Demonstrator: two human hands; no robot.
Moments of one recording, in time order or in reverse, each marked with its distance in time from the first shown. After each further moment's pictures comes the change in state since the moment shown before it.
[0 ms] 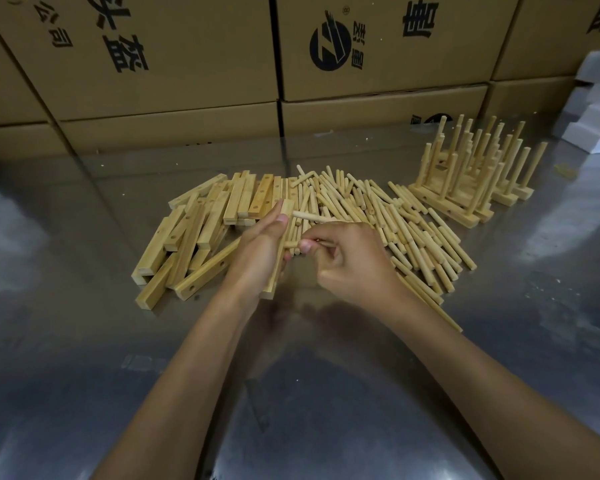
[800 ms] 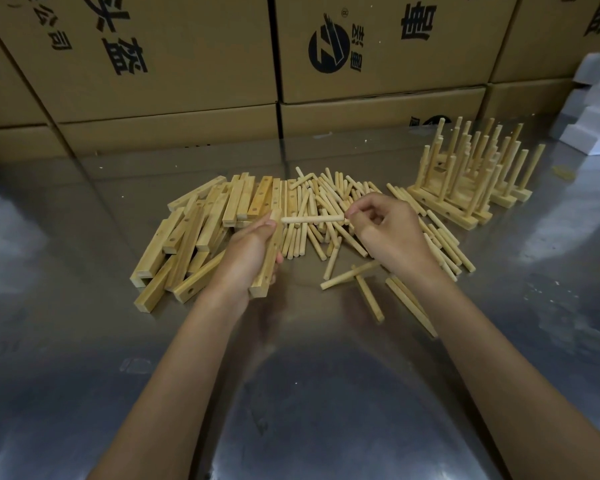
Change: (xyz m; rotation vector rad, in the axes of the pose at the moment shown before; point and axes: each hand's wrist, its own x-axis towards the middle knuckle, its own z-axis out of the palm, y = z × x) left_hand 0.003 0.009 -0.009 -0.018 0.045 -0.166; right_hand 0.020 0.032 -0.030 0.292 0.148 0.340
